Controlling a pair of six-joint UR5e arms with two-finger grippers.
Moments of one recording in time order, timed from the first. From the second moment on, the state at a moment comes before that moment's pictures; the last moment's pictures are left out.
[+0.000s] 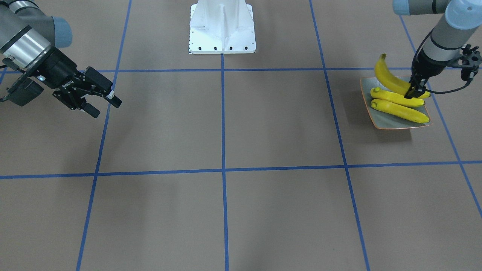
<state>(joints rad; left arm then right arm) -0.98 -1.43 -2.01 -1.66 -2.03 -1.85 0.91 -1.42 1.86 -0.66 2.16 1.43</state>
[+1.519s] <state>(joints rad) -0.99 -1.38 -1.96 -1.66 -1.99 -1.96 0.92 -1.47 1.88 -0.64 2.16 1.43</state>
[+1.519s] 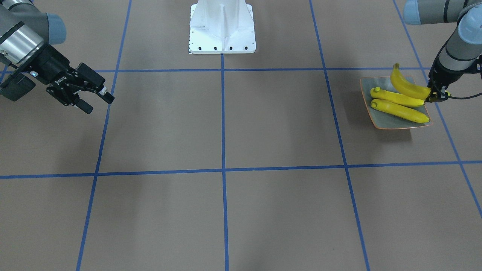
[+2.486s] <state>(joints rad) -0.86 -1.32 -2.01 -1.67 -2.00 -2.05 0.92 -1.53 1.91 -0.62 2.16 1.43</state>
